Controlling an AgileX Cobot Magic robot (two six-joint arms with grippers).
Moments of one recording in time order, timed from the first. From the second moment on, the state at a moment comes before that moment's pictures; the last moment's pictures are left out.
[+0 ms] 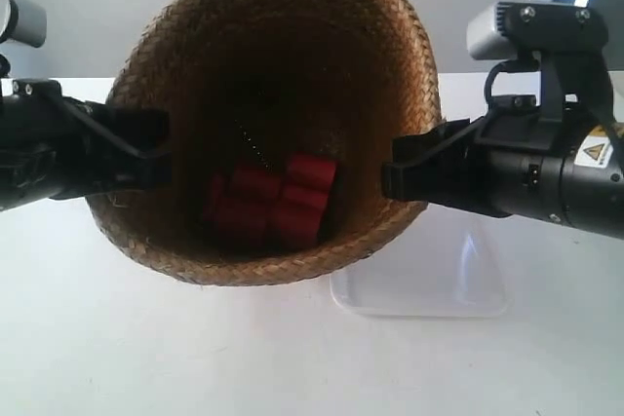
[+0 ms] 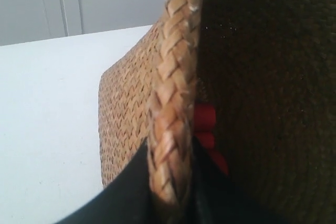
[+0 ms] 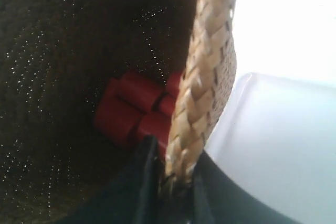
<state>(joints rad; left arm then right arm) -0.58 1.02 -0.61 -1.44 -0.12 1.23 0.44 1.07 -0.65 0.34 0.13 -0.10</state>
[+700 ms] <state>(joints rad) -0.29 1.09 -0.72 -1.29 0.37 1.16 0.43 1.07 -0.65 0.37 0.18 -0.09</state>
